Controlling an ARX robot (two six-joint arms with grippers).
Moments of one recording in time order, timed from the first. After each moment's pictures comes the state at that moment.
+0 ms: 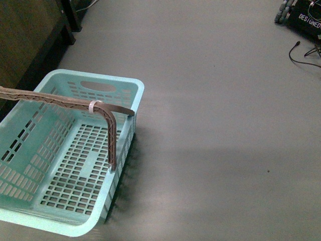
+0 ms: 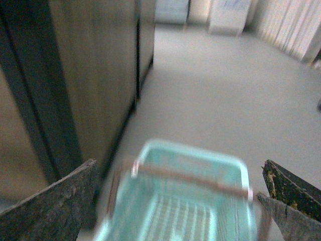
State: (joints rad) left arm -0.01 0.05 0.05 -0.09 -0.04 -0.06; right arm 0.00 0.00 0.02 0.00 0.00 0.00
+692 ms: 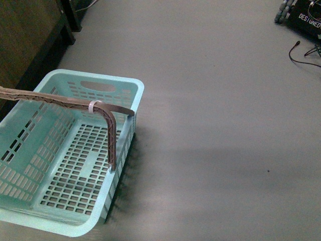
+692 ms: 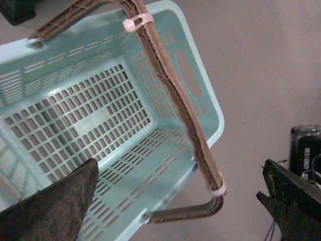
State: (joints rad) left arm -0.01 1.41 0.36 0.41 0.02 -1.01; right arm 0.00 0.00 0.02 0.00 0.00 0.00
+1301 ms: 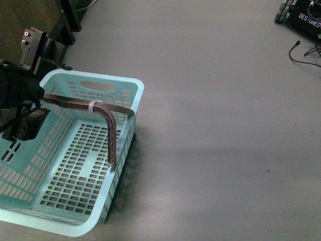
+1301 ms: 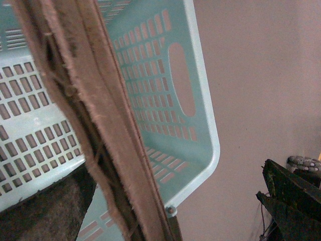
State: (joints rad) left arm -0.15 2.03 0.79 0.55 -0.10 -1.26; right arm 0.00 0.00 0.02 0.00 0.00 0.00
